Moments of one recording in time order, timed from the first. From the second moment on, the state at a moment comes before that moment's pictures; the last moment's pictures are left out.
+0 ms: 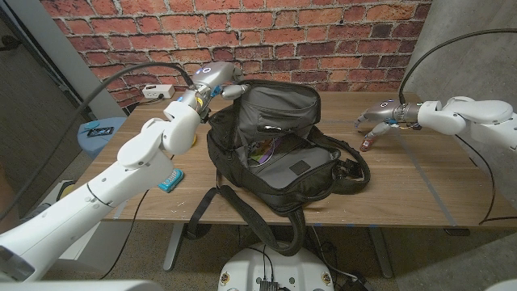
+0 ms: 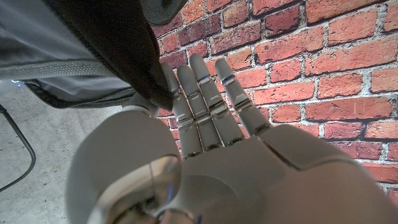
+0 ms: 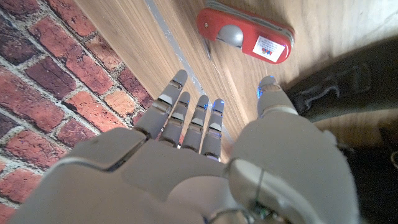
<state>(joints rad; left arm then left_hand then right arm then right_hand) 0.89 0.87 0.43 -2.29 0.66 0.46 0.07 0.91 0.15 0.50 -0.16 0.20 0.92 0.01 0.87 0.38 0.78 -0.10 0.98 0.79 0.90 -0.15 0.42 0.49 0.57 0.01 0.59 0.24 -0.47 -1.13 -0.66 -1.36 -0.83 0.54 0.13 0.83 -0.02 0.33 -0.18 0.19 0.45 -0.10 0.24 0.20 0.41 -0.09 0.23 0.21 0.33 -0.04 0.22 0.19 0.60 -0.06 0.20 0.17</state>
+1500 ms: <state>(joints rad) 0.85 0.82 0.52 -2.35 0.83 0.59 -0.06 0.91 0.15 0.50 -0.16 0.20 0.92 0.00 0.88 0.38 0.77 -0.10 0.98 0.78 0.90 -0.15 0.41 0.50 0.55 0.01 0.62 0.24 -0.16 -1.01 -0.92 -1.00 -1.14 0.82 -0.23 0.88 -0.05 0.31 -0.16 0.20 0.59 -0.17 0.27 0.20 0.53 -0.15 0.26 0.21 0.38 -0.04 0.22 0.19 0.62 -0.06 0.20 0.17</state>
